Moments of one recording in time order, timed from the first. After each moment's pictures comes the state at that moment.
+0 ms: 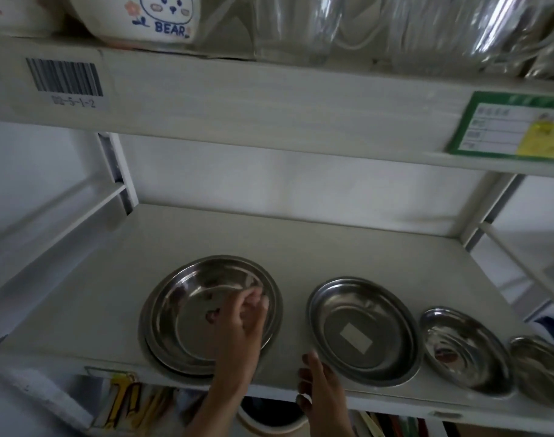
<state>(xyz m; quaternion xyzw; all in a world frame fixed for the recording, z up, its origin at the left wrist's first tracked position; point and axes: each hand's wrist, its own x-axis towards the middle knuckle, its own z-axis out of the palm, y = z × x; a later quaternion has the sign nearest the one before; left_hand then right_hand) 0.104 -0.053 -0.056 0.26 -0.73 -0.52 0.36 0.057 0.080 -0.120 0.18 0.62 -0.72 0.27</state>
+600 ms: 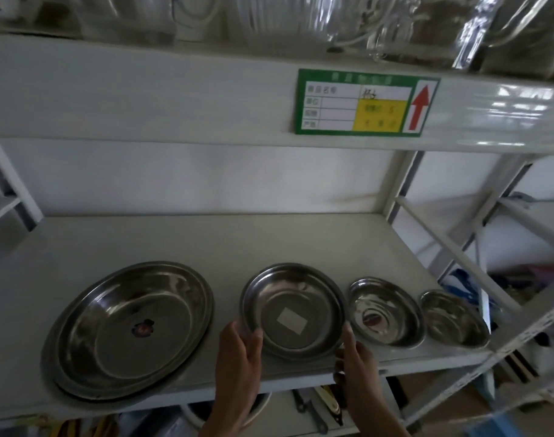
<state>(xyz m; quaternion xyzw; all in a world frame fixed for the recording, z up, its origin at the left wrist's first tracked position) 0.067 0.040 -0.112 0.27 -0.81 -0.47 0.21 -0.002 0.214 -0.098 0.21 0.70 -0.67 0.13</state>
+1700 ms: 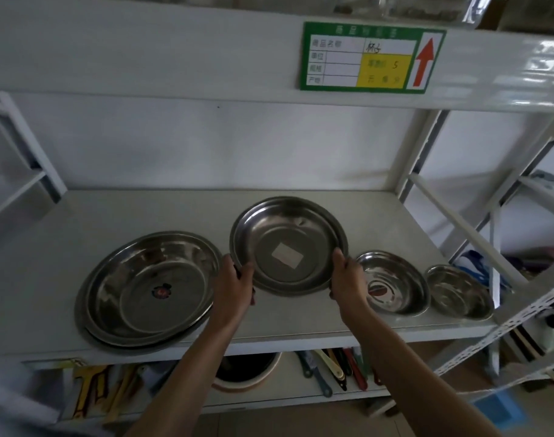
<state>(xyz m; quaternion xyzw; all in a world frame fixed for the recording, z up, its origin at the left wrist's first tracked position) 0.049 0.006 -0.046 0.28 -0.75 -0.57 0.18 -0.047 0.176 -0.045 0.05 0.81 -0.58 0.06</state>
